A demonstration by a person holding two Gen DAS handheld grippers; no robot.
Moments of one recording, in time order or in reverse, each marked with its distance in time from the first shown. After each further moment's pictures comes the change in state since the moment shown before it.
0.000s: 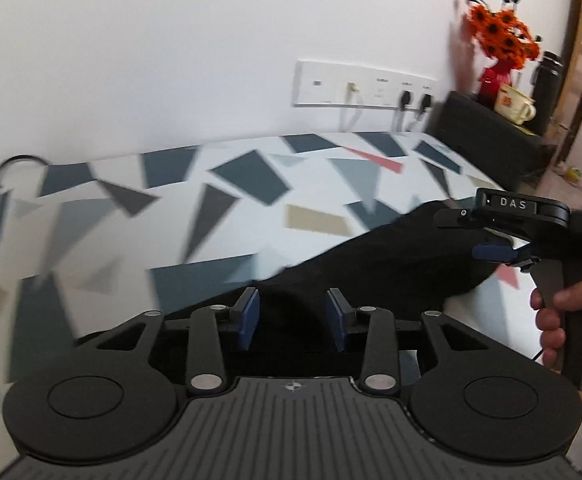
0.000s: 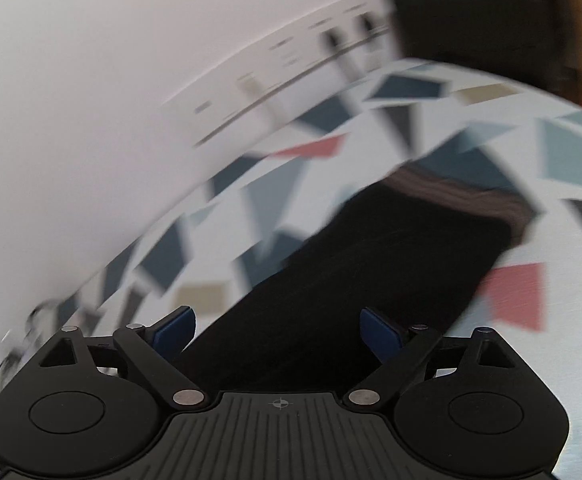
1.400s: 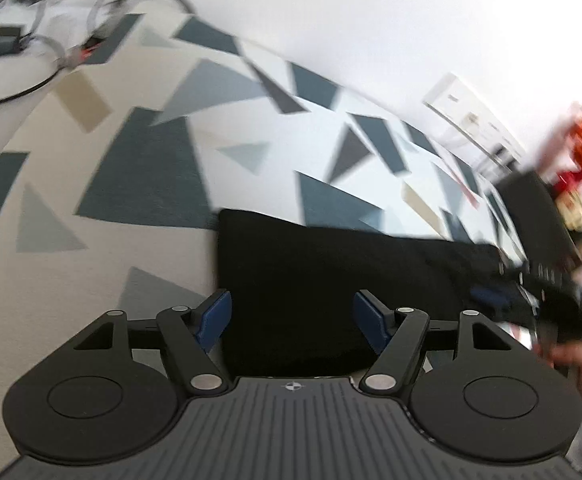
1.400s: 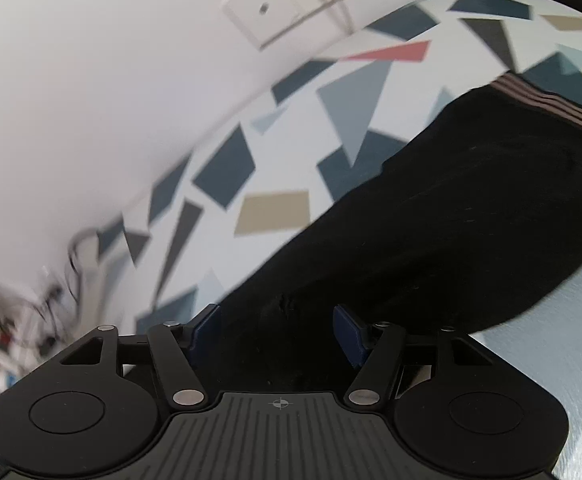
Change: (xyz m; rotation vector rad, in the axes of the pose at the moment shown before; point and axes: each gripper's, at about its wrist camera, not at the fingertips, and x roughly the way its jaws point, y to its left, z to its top) left arm -0.003 0.139 -0.050 -0.524 0.127 -0.027; right arm 0.045 0.032 -0.020 -0.036 0.238 0.094
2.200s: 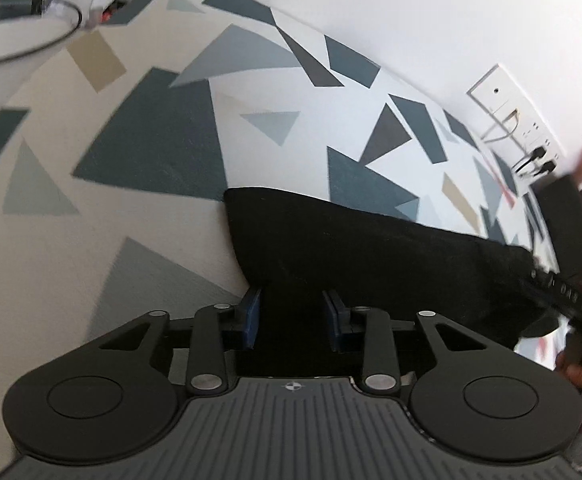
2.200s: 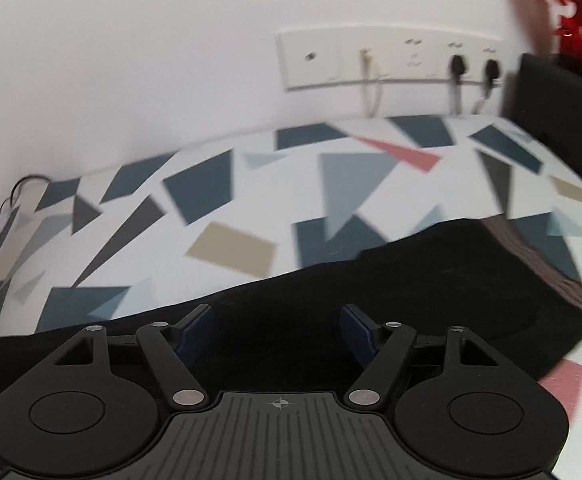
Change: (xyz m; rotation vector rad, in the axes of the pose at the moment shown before) left arm 0.027 -0.005 -0.008 -0.082 0.047 0.056; right arm -0.001 0.027 -0.002 -0.332 -0.186 -0.257
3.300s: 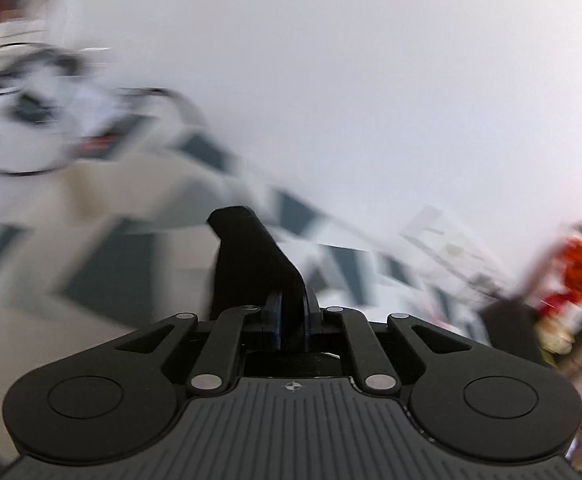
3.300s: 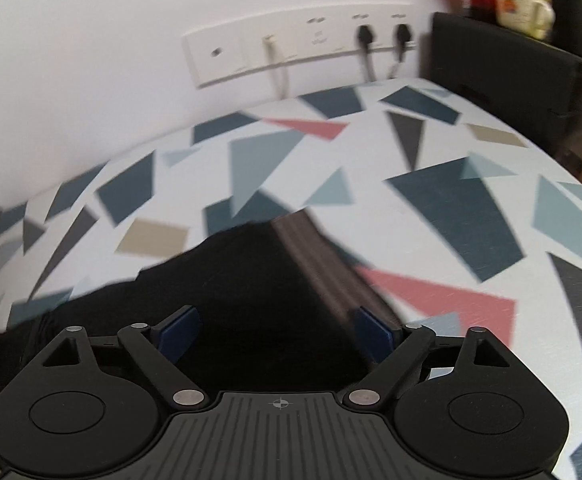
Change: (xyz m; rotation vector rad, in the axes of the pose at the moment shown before) left arm -0.067 -0.069 0.027 -0.012 -0.367 -0.183; right arm -0.024 -0.049 -0.012 0.164 0.022 -0.122
